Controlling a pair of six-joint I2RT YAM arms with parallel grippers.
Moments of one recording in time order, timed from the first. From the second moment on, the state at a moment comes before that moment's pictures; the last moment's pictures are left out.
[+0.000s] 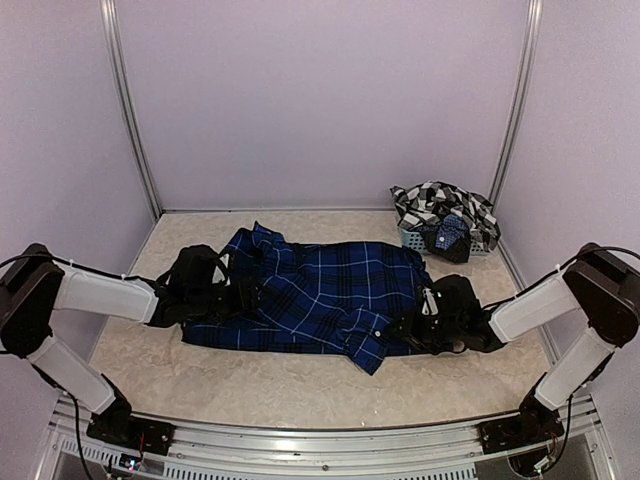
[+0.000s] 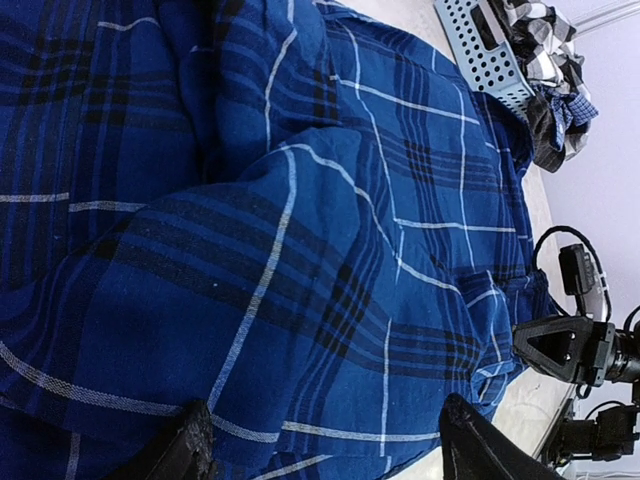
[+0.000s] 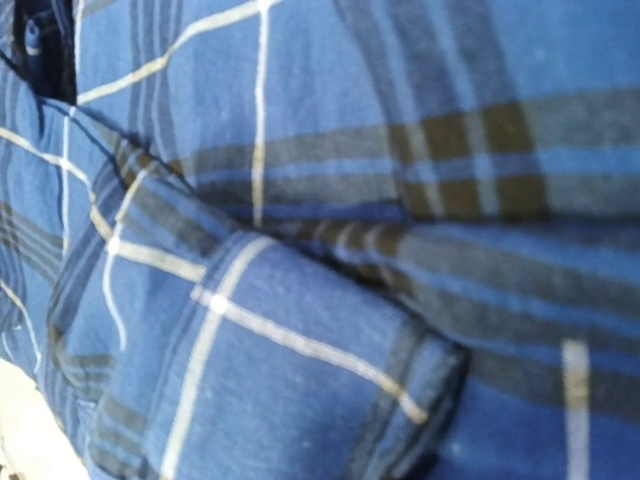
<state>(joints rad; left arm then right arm) -0.60 1.51 0.63 0.27 0.19 -0.75 0.64 1.58 0.45 0.47 -0.28 1.00</state>
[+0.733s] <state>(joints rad) -0.60 1.57 0.61 0.29 0.16 -0.75 0.64 1.49 0.51 0.26 -0.13 0.95</state>
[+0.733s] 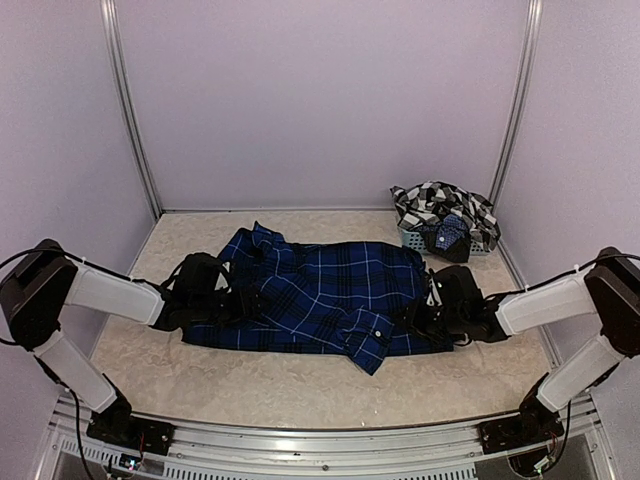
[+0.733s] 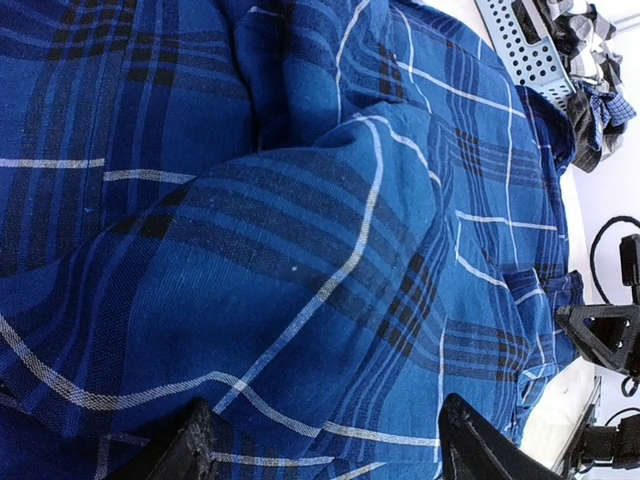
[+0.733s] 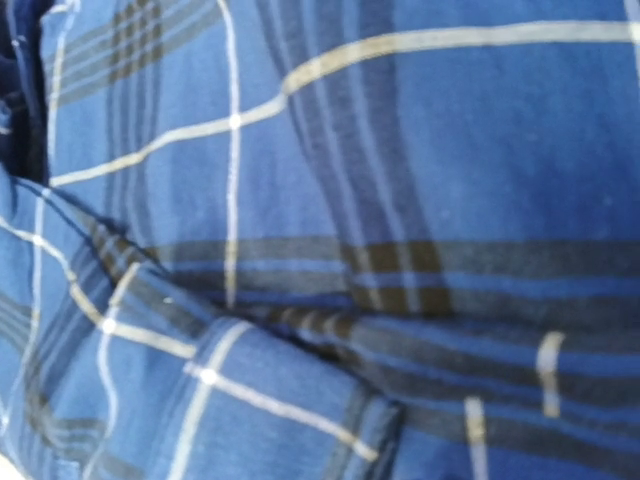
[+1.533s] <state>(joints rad) -0.60 1.58 0.60 0.30 0.16 -0.73 0.64 1.65 0.54 0.41 -0.19 0.90</state>
